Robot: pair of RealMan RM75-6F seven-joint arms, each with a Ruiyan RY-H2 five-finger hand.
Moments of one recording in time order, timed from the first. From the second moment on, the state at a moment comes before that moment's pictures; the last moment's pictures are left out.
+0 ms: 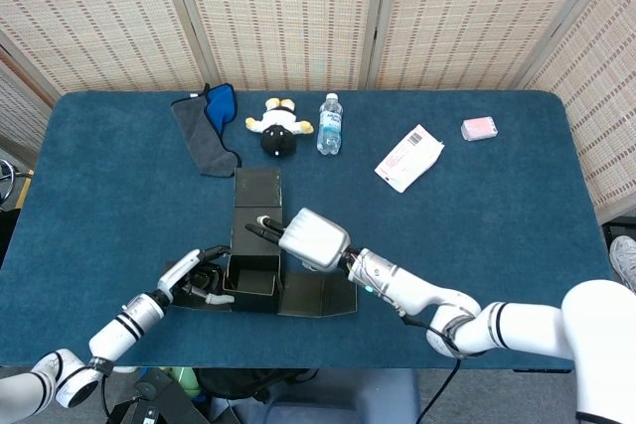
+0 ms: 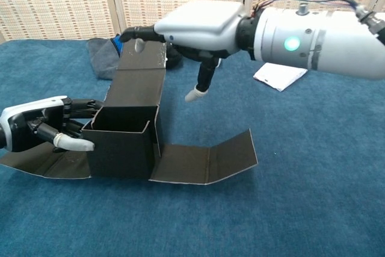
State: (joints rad) left arm -0.66 -1.53 0.12 -1.14 1.60 1.03 -1.38; right arm 1.07 -1.47 0.11 -1.52 -1.45 0.90 -0.29
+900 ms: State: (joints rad) left arm -0.66 -1.39 0.04 -1.23 1.58 1.05 -1.53; right arm 0.77 -1.51 0.04 -1.32 -1.59 1.25 -0.05
